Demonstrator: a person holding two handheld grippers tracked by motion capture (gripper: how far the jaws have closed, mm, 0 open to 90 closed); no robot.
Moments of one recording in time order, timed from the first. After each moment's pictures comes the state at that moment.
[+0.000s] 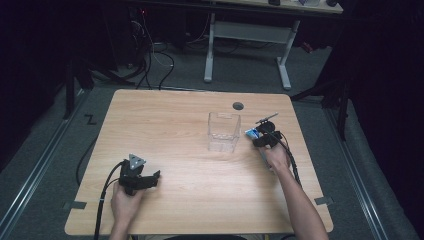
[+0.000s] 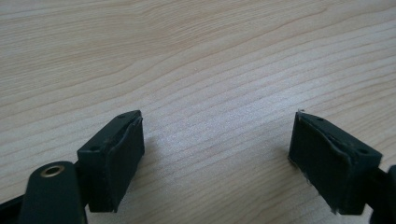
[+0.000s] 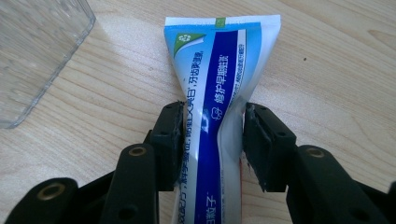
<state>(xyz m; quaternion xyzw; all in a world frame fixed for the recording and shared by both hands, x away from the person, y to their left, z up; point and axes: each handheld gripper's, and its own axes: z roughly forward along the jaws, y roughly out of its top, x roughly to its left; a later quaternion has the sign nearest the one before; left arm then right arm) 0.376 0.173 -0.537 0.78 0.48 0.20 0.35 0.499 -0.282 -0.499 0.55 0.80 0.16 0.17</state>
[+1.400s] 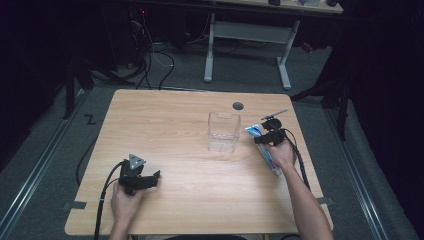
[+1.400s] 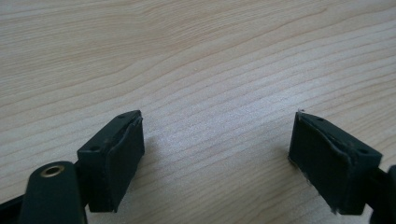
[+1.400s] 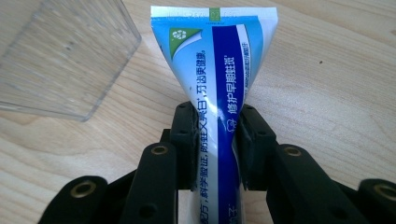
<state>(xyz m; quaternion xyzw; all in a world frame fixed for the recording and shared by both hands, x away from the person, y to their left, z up) 0.375 0.173 -0.537 0.78 0.48 0.20 0.35 0.495 -0.298 -0.478 0.55 0.79 0.23 0.10</state>
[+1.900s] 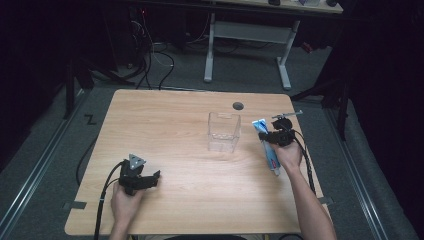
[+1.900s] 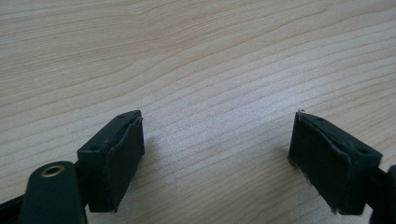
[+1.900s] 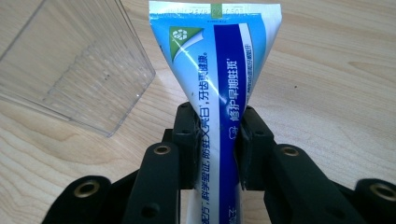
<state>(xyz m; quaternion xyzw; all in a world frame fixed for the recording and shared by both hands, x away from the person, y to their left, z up) 0.375 0.173 -0.537 0.78 0.48 0.20 0.35 0.475 -0.318 -0.460 0.55 0.77 0.31 0.13</state>
